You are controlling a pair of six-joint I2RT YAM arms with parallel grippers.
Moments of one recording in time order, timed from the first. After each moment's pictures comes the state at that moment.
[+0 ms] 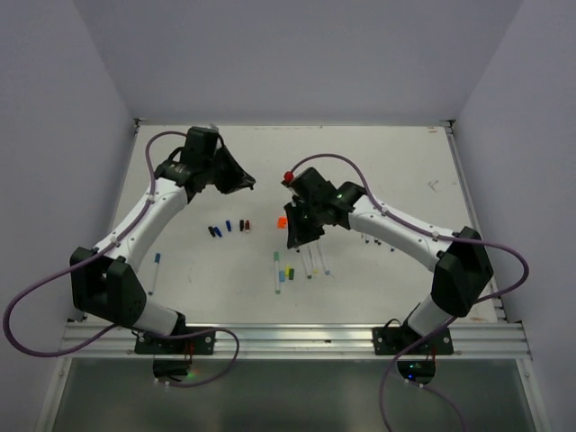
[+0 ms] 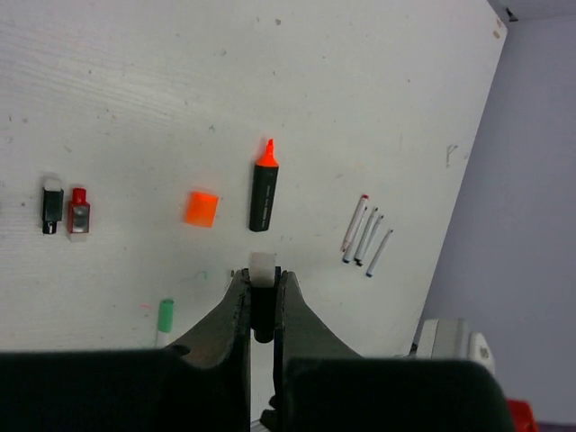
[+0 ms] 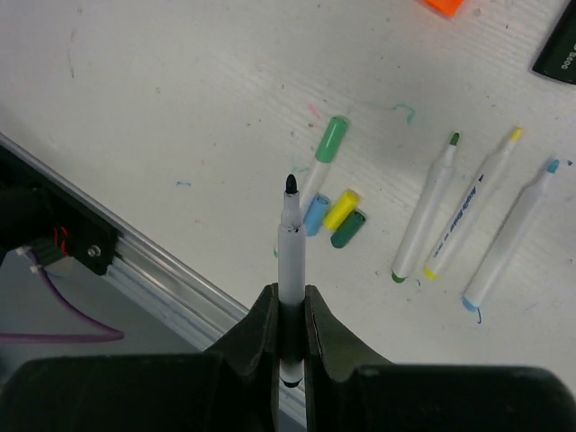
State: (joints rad) left arm -0.32 1.47 1.31 -0.59 0.20 -0.93; right arm 0.85 1.62 1.36 -0.77 -0.16 0.51
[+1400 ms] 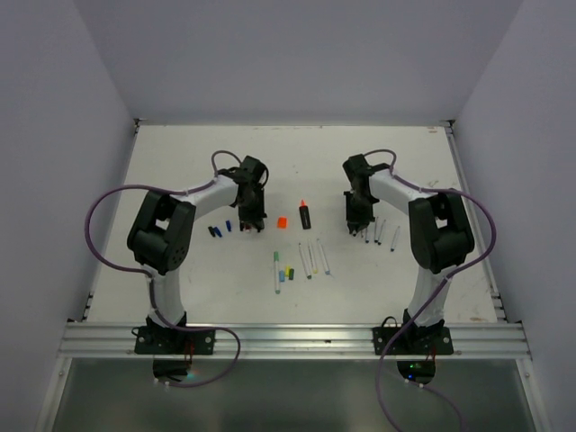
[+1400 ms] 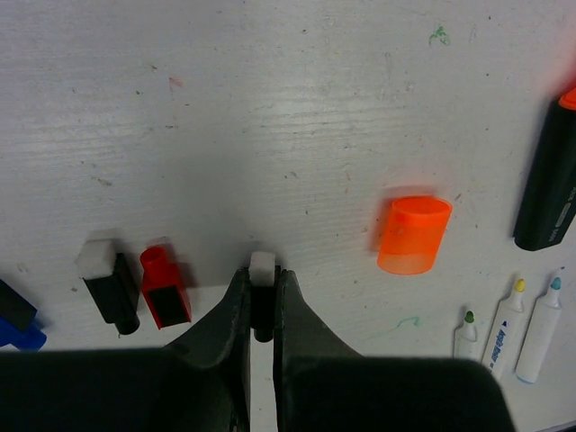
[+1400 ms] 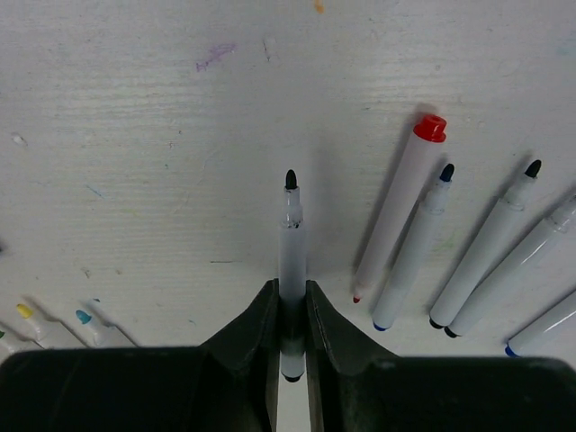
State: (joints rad) left arm -0.46 1.94 1.30 -0.60 0.08 -0.51; right arm 0.34 1.91 1.31 -0.82 0.03 0.40
